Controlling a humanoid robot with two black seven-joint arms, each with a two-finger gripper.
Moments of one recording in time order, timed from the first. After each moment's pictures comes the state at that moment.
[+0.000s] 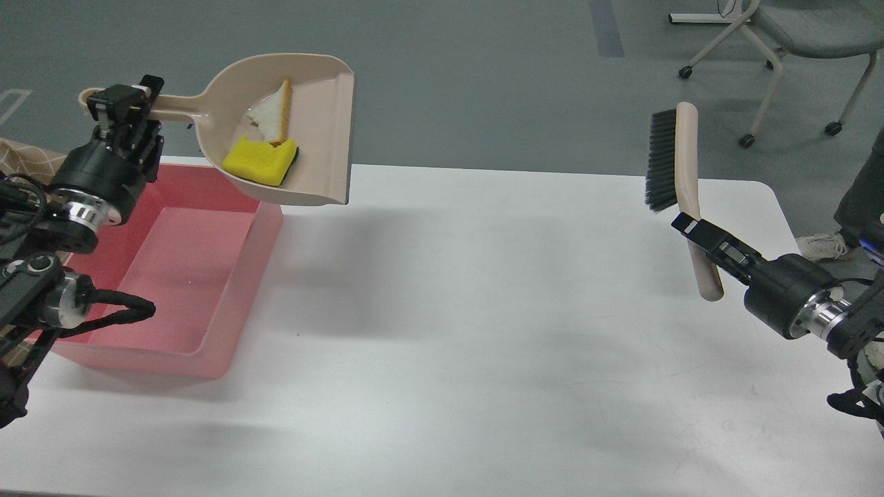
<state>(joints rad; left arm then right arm) -0.26 0.70 -1.25 -1.29 0.79 0.04 -0.25 0.06 -0.40 1.48 1.61 -1.70 0.49 -0.01</state>
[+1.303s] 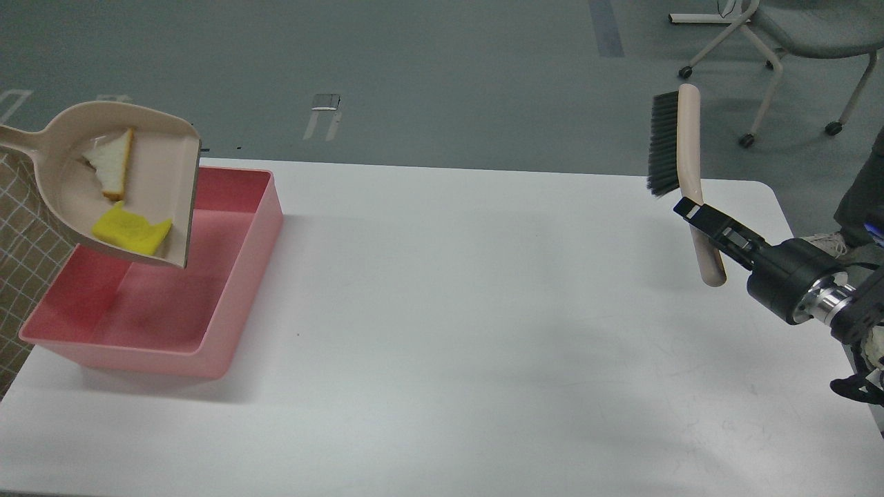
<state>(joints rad) -0.09 0.99 -1.25 -1.08 0.99 0.07 -0.49 0.10 -0.42 1.48 1.61 -1.70 0.49 0.00</state>
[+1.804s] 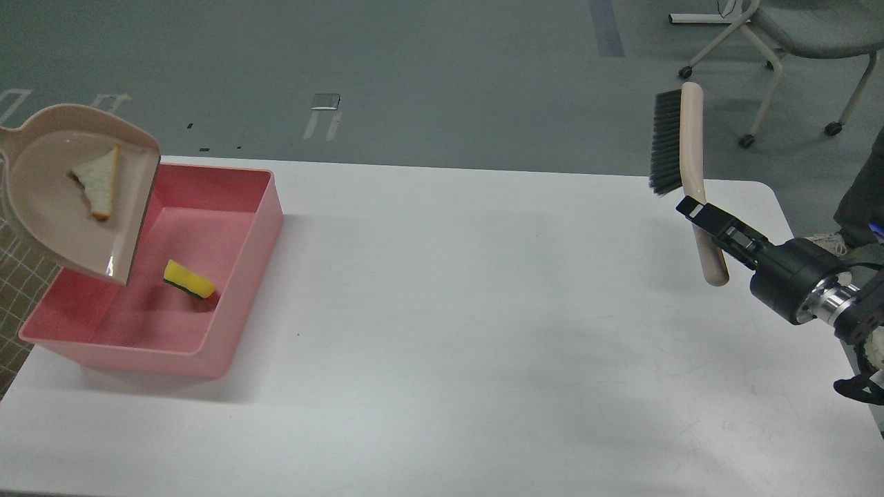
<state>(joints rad) -0.09 1.07 -1.24 -1.09 1.34 0.20 -0.49 0.09 -0.42 1.49 1.61 -1.69 0.49 0.00</state>
